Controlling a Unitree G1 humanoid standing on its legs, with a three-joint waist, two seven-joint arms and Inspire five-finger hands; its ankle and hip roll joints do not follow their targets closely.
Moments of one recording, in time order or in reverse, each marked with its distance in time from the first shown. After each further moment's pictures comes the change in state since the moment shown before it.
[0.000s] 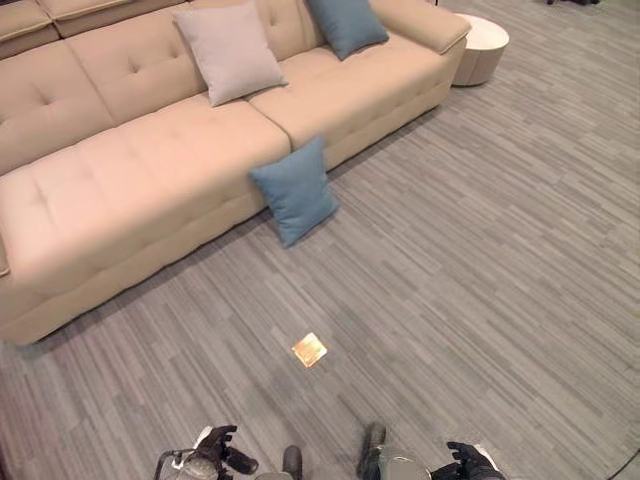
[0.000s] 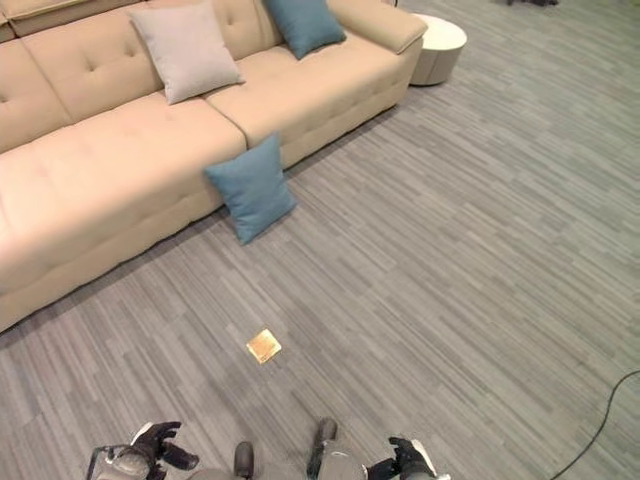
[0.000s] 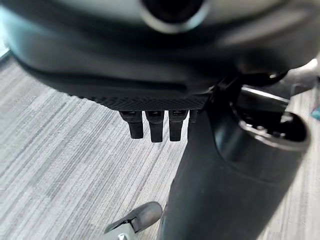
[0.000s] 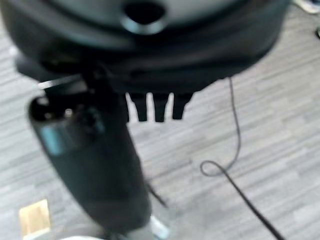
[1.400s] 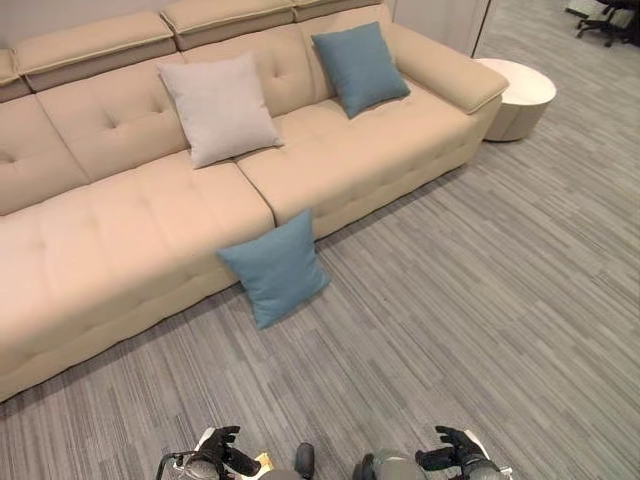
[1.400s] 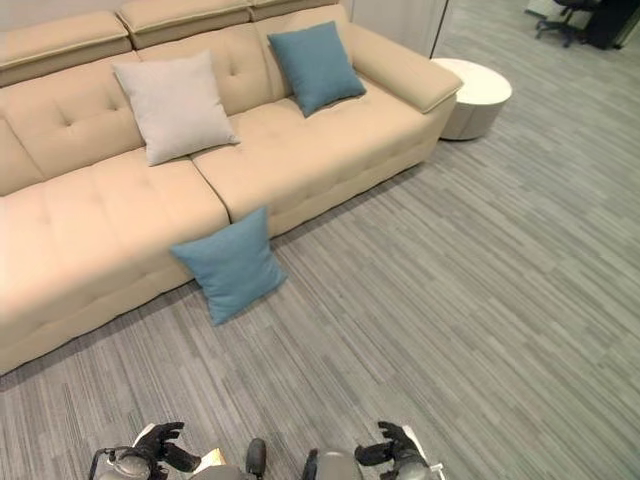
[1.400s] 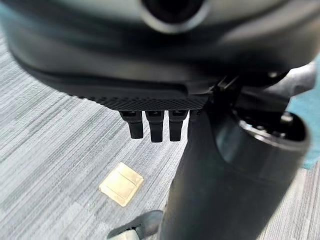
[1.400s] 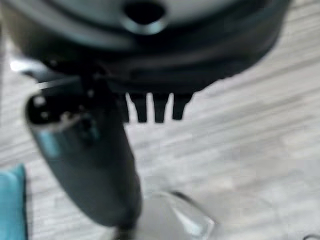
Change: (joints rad) left arm 0.011 -0.012 -0.001 -0.024 0.000 -0.001 -0.006; right arm -0.007 0.001 -0.015 -0.025 0.007 -0.030 0.018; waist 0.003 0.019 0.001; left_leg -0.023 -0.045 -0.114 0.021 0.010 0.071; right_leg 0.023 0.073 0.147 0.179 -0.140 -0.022
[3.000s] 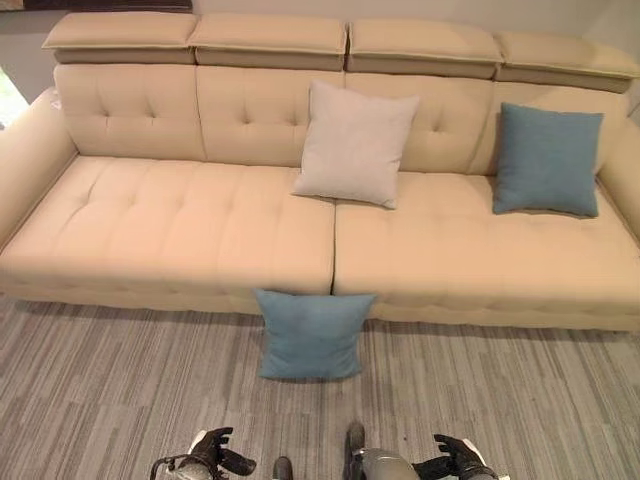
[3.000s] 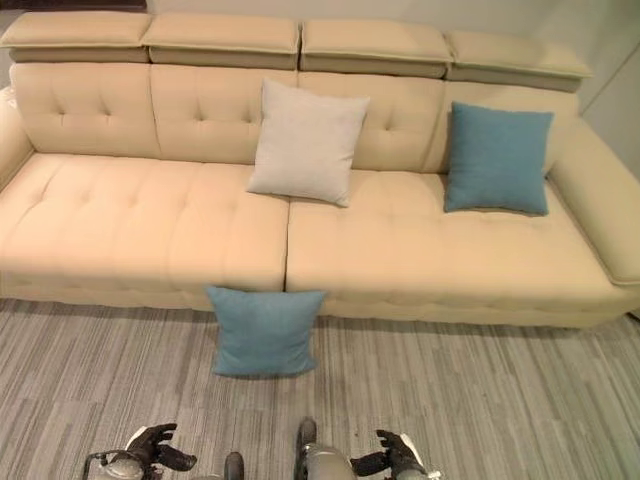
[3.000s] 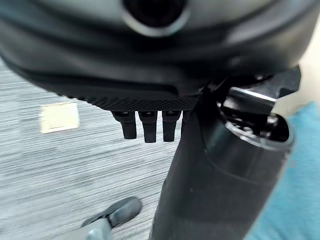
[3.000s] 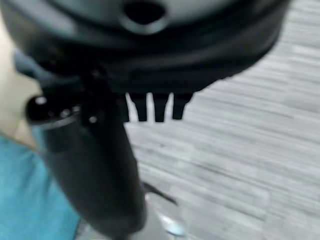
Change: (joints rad) left arm 0.013 0.015 0.028 0.024 -0.038 -0.021 -0.016; right arm 0.032 0.038 0.007 0.019 0.016 0.013 0.023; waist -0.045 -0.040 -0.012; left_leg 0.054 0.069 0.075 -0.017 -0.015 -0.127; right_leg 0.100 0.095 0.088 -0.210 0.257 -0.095
